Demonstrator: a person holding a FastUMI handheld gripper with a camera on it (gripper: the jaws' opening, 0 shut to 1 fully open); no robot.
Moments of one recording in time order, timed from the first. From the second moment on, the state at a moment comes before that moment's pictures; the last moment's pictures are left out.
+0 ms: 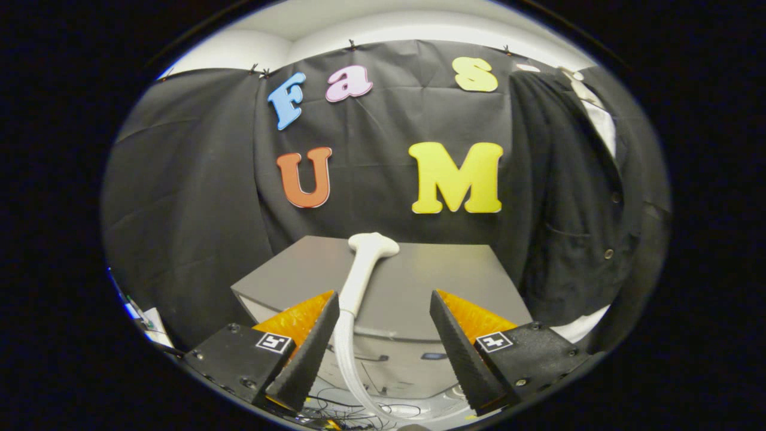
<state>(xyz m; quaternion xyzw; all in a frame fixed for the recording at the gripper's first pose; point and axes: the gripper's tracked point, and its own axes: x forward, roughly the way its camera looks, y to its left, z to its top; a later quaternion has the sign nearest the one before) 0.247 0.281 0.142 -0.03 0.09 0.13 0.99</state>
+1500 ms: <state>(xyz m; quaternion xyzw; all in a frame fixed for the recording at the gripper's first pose) 0.273 0.264 0.148 0.02 0.15 0.11 0.98</state>
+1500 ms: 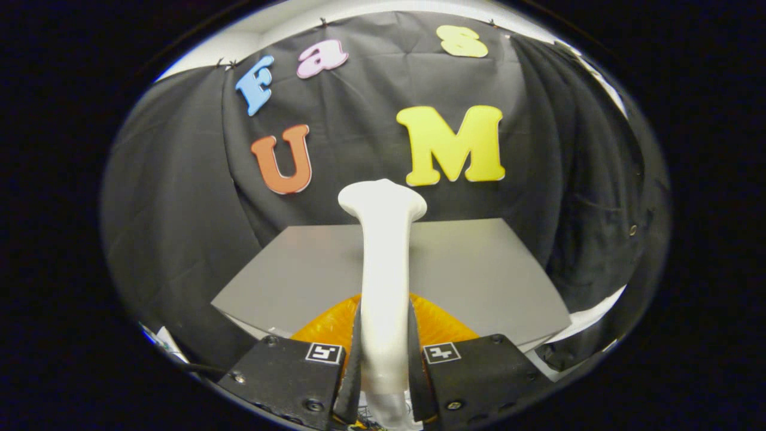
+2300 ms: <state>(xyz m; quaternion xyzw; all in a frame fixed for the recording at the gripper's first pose) 0.143 0.003 0.321 0.04 -0.04 0.01 1.00</state>
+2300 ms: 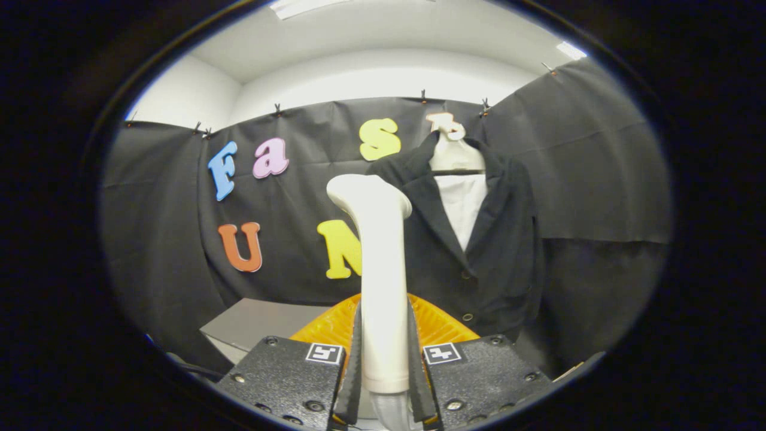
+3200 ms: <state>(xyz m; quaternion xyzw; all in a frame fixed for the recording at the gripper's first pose) 0.231 -0.067 0.320 0.02 -0.01 0.02 1.00</state>
